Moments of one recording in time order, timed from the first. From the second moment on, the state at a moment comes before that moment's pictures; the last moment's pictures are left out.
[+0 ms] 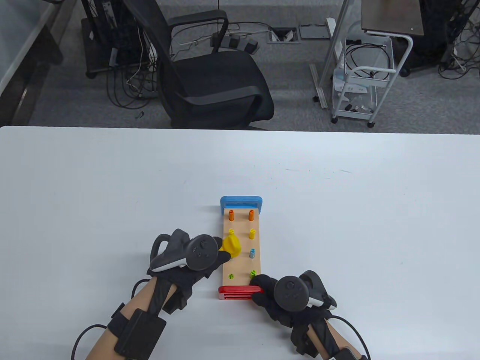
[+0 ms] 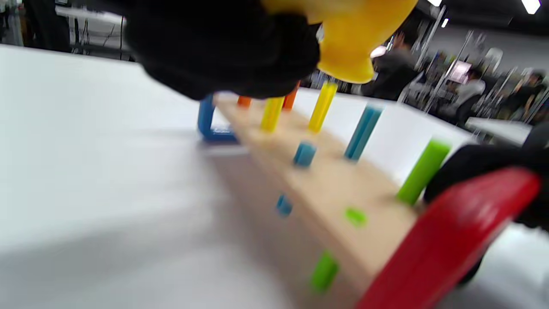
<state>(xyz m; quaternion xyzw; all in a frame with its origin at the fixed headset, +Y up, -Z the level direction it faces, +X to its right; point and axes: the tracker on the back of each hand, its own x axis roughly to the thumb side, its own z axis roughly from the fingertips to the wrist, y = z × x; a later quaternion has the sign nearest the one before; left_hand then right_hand) -0.136 -0.660 -0.217 -0.09 -0.27 0.10 0.95 0.099 -0.763 -0.158 0.31 0.19 0.91 0.22</state>
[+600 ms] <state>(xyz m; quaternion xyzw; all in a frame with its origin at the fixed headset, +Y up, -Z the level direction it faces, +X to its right) -0.136 -0.681 -0.221 -0.08 -0.27 0.11 0.95 0.098 -0.762 -0.158 0.31 0.19 0.91 0.22</state>
